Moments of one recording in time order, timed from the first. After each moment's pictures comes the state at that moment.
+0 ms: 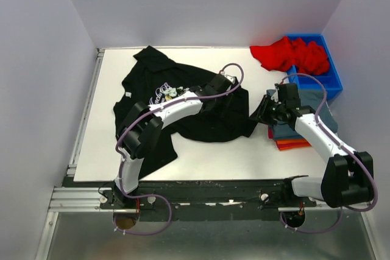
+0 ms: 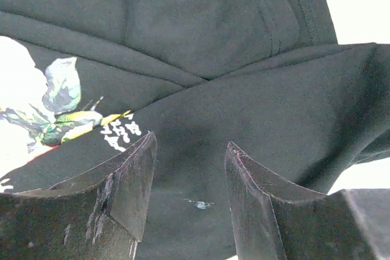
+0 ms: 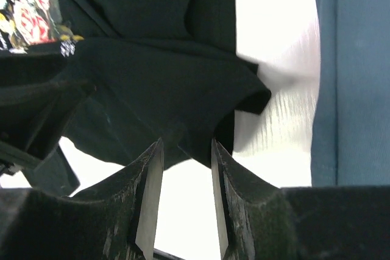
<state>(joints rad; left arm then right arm) -0.80 1.99 1.56 -0.44 -0.11 -0.28 0.15 1.31 0.85 -0.42 -0.26 0.54</state>
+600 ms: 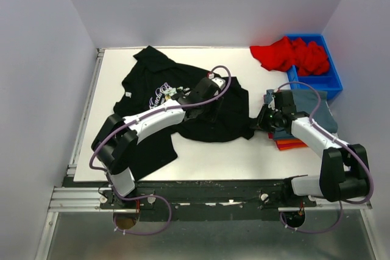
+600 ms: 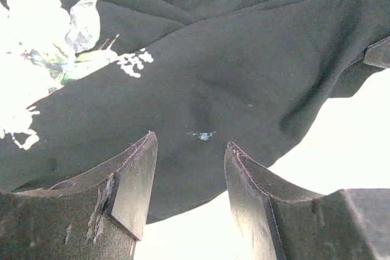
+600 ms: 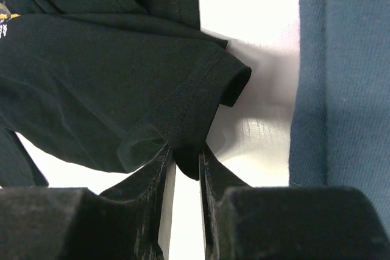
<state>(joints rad) -0.80 1.74 1.31 -0.40 -0.06 -0.29 0.15 1.33 0.70 -0.33 -0.26 0.52</state>
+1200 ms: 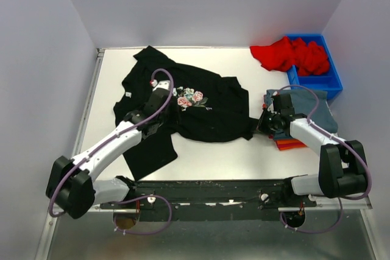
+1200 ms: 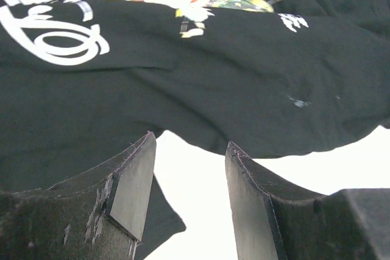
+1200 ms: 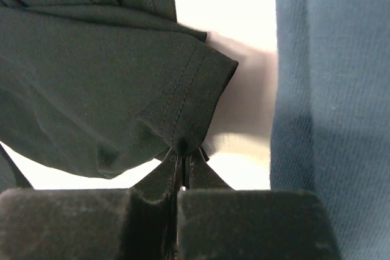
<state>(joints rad) -0.61 1.27 0.91 -0.41 -0.16 -0.52 0.15 1.36 0.66 -0.30 -0.24 0.52</state>
